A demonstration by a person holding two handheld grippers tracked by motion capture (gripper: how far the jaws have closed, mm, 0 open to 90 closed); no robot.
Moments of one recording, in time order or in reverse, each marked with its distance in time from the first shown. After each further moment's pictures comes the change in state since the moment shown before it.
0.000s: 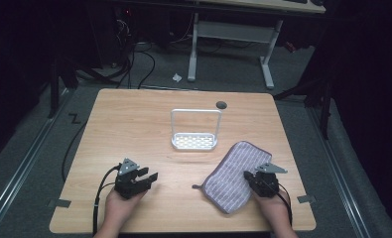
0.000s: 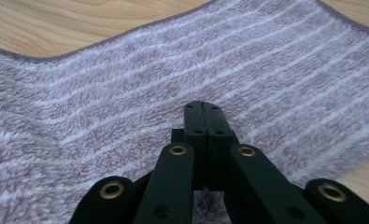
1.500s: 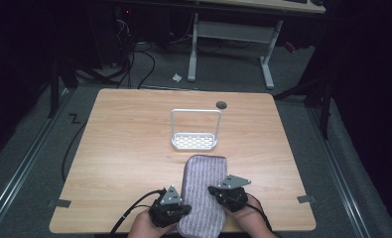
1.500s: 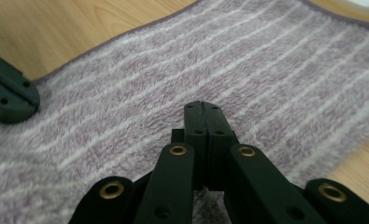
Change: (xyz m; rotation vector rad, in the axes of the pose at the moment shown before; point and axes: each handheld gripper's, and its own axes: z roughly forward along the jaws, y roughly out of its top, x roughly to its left) left arm -0.115 -0.026 0.015 0.213 -0.340 0.263; right arm 0.099 0.005 0.013 0.004 0.284 -0.285
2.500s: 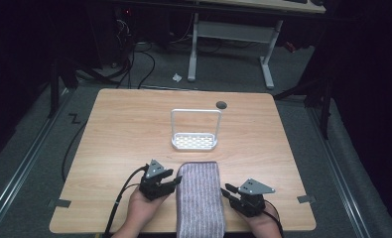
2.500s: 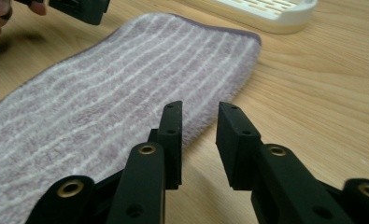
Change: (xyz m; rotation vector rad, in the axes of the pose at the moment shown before) left arm 0.072 0.028 -0.003 -0.197 0.275 -0.155; right arm -0.012 -0.023 -0.045 -0.123 -0.091 0.099
